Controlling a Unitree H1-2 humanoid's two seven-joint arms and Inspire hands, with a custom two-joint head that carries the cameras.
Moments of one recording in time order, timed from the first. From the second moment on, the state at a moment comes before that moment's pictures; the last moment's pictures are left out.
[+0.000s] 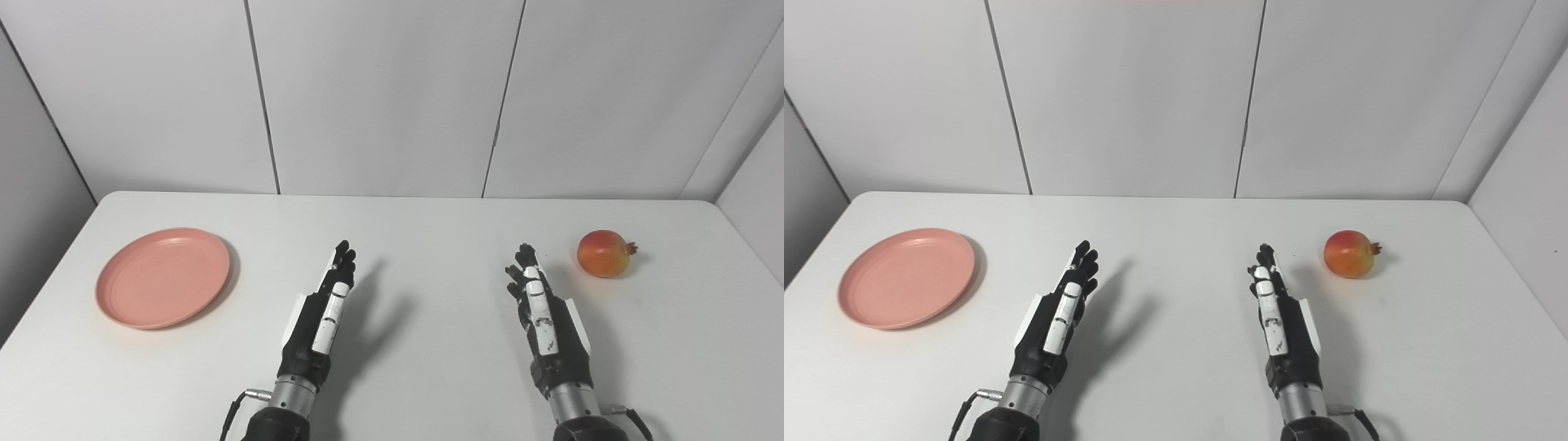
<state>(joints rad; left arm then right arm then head) -0.13 -0.07 -0.13 0.00 0.03 -0.01 -0.07 -0.08 0.05 0.03 -0.20 0.02 0.17 -0.01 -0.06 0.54</state>
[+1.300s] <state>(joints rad) -0.13 -0.07 -0.13 0.01 0.03 -0.01 -0.07 -0.08 0.05 0.03 -0.20 0.05 0.17 -0.01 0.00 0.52</state>
